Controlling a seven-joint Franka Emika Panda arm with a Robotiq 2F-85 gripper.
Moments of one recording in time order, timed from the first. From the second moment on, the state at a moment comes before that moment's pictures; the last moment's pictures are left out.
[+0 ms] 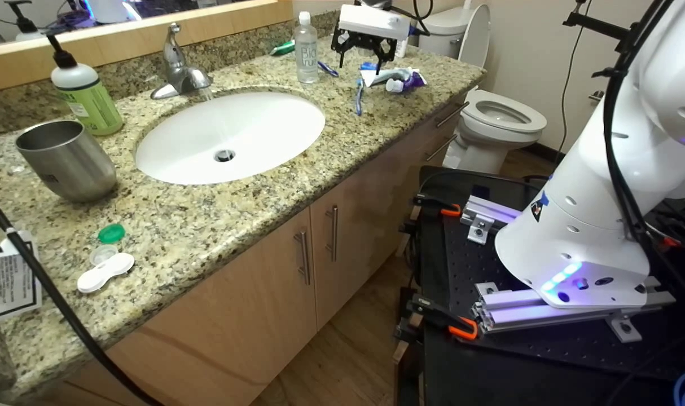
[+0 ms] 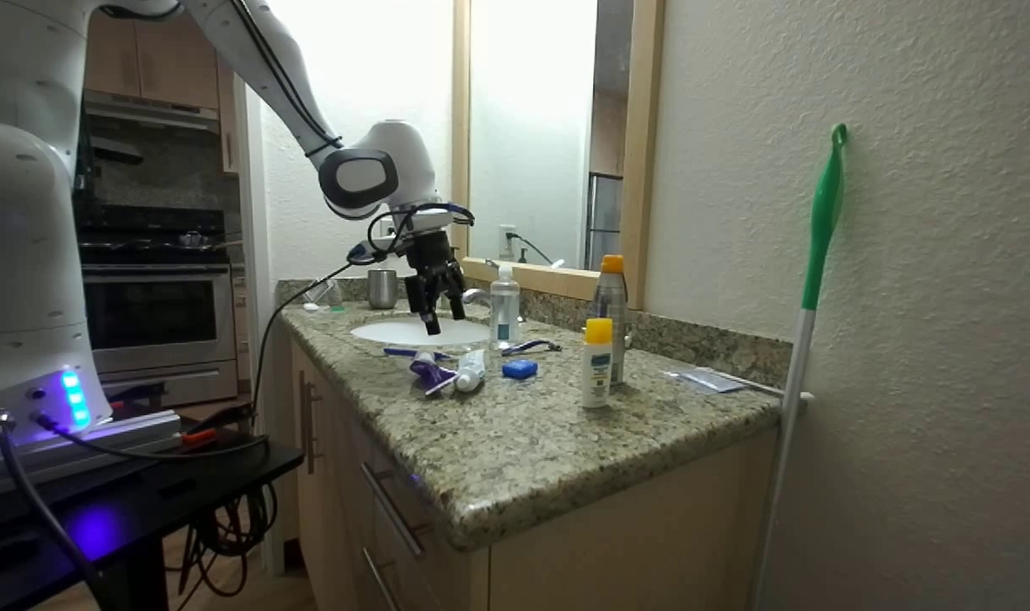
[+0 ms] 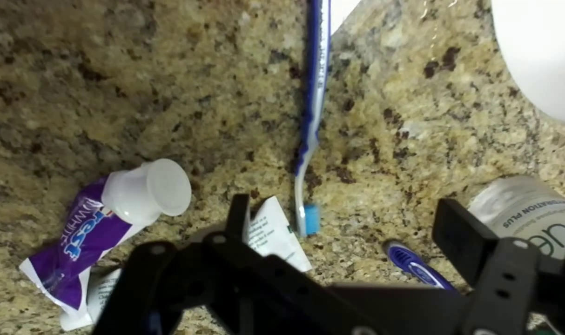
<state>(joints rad) -0.43 0.17 -0.39 -2.41 -0.02 2.83 0.68</state>
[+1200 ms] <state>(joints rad) -0.34 0.30 -0.46 -2.40 0.05 2.85 0.71</state>
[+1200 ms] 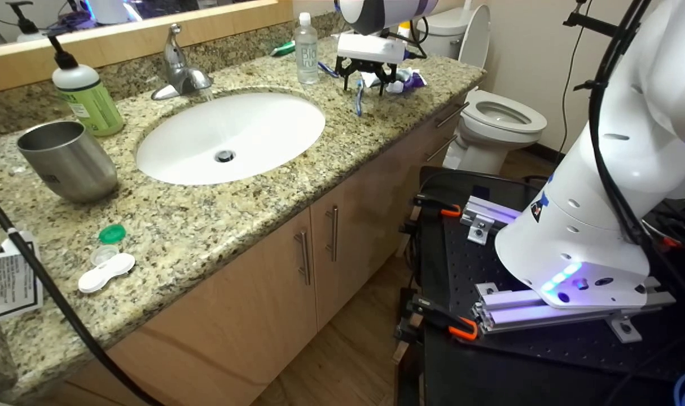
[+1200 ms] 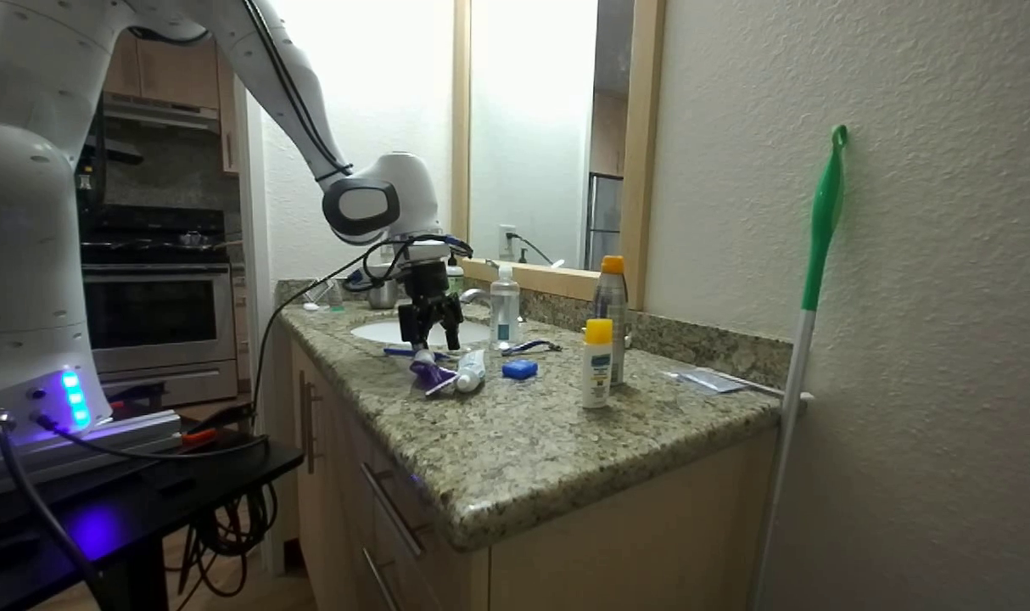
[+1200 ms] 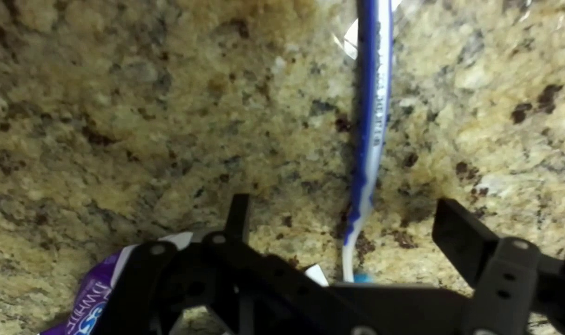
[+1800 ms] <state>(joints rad) -0.30 0.29 -0.51 -2.38 0.05 2.79 0.71</state>
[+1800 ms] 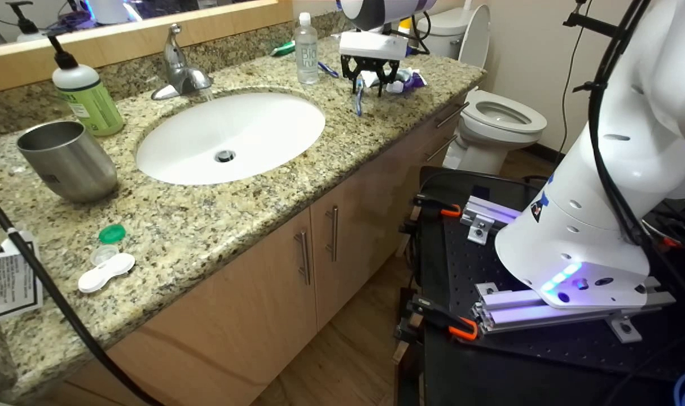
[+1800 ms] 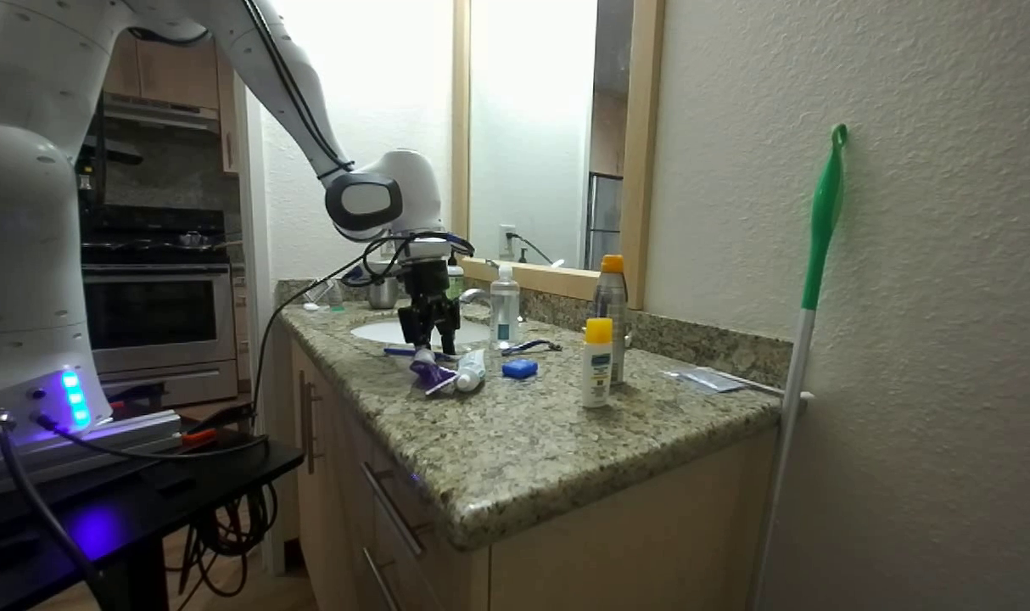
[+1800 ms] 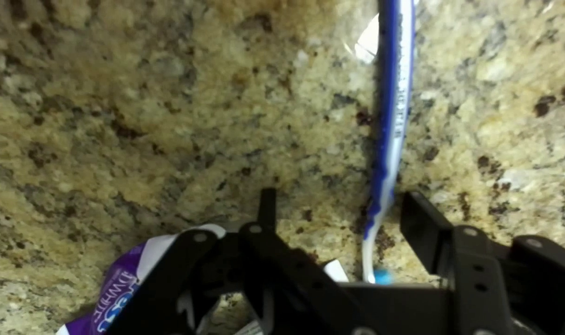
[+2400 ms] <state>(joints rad) -0.30 0.28 -0.52 -2.37 0.05 2.74 0.71</state>
